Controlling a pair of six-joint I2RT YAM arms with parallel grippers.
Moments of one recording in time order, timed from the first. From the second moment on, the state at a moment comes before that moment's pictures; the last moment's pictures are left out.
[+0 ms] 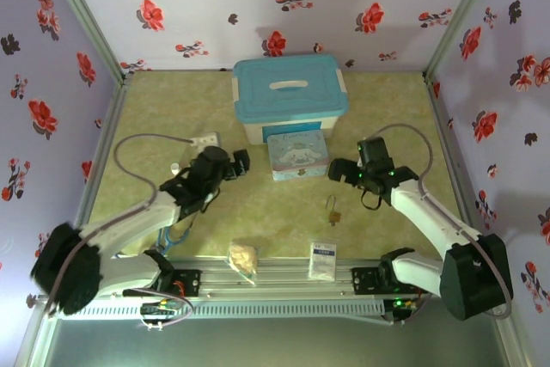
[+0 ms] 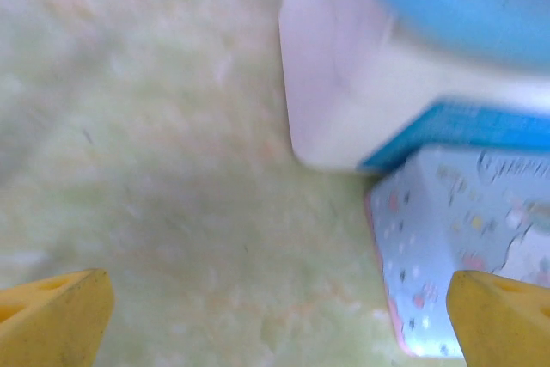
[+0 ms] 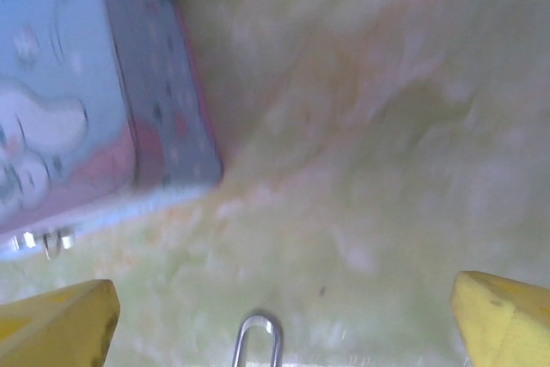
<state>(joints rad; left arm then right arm) -0.71 1.12 0.65 -0.10 -0.44 -0.63 0.32 1.15 0.71 -0.50 -0.01 0.52</state>
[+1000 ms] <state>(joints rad) -0.13 1.44 0.59 0.30 -0.25 0.01 0.03 1.47 0.41 0.60 0.27 0.17</state>
